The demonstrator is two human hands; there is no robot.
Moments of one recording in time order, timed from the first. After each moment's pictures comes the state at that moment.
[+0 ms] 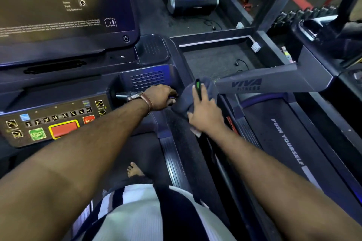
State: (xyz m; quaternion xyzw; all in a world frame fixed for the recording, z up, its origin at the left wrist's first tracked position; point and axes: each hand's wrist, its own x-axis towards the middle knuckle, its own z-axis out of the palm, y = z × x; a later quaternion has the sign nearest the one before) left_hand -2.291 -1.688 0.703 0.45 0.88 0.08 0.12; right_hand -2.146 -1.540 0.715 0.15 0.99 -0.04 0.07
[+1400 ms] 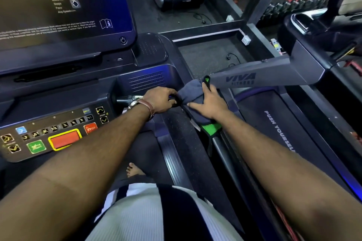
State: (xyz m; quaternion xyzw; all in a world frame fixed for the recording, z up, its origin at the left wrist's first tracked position) left_hand -2.291 -1.693 0.707 0.38 0.90 0.14 0.16; right_hand -2.175 -1.514 0.723 0.24 0.95 -0.18 0.12
